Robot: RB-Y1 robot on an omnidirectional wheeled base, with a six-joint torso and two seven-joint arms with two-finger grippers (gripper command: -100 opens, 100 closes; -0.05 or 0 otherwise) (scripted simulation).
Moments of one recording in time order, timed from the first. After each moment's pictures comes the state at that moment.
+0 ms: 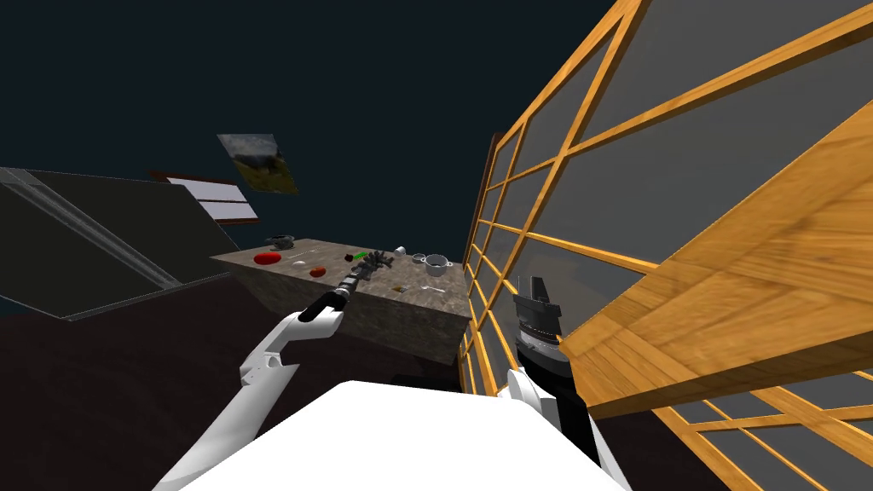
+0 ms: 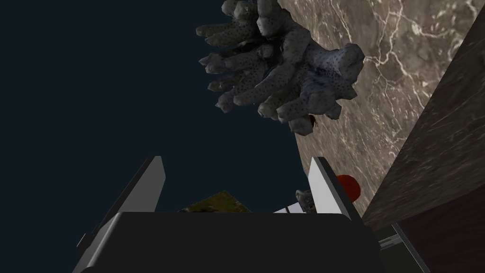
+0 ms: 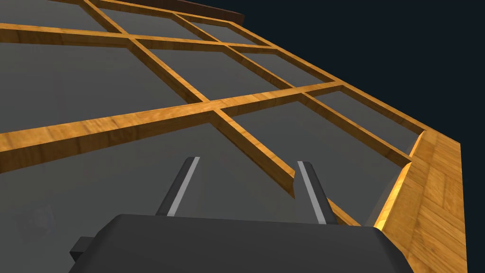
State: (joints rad) left arm 0.18 0.35 0.30 -1.96 0.07 0.48 -0.11; right arm 0.55 -0.02 -0.03 -2.31 -0.01 -0.63 0.12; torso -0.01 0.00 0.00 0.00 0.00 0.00
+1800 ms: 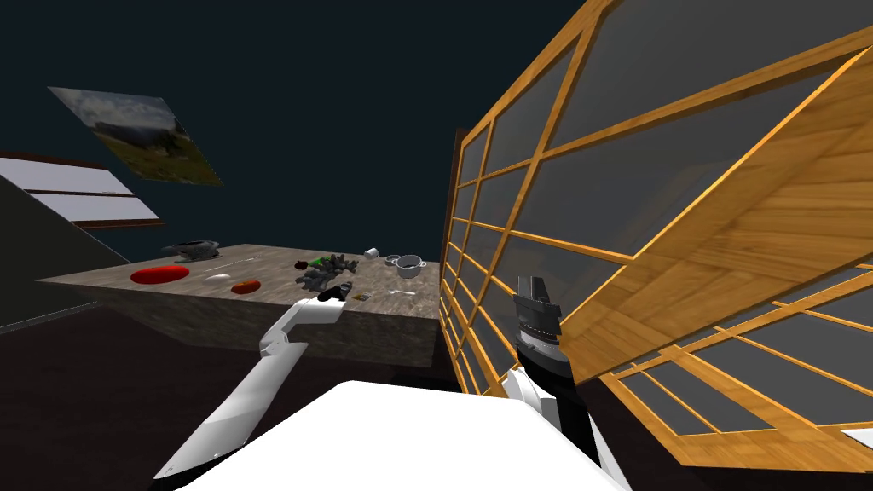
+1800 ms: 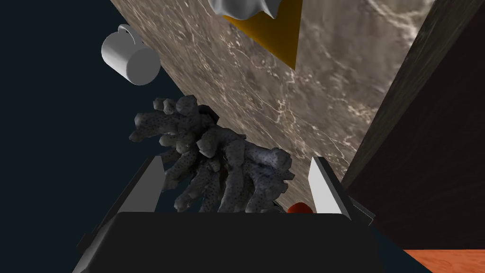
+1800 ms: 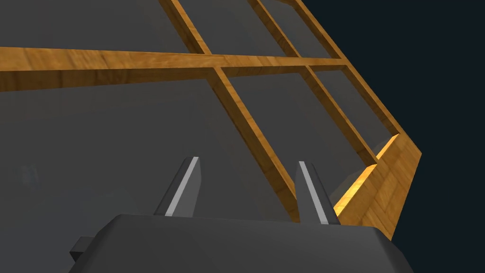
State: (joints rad) left arm 0.06 0.42 0.30 -1.80 -0.05 0.95 -0.11; right arm 0.55 -0.02 -0.03 -2.31 -0.01 -0.63 0.12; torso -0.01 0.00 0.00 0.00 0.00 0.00
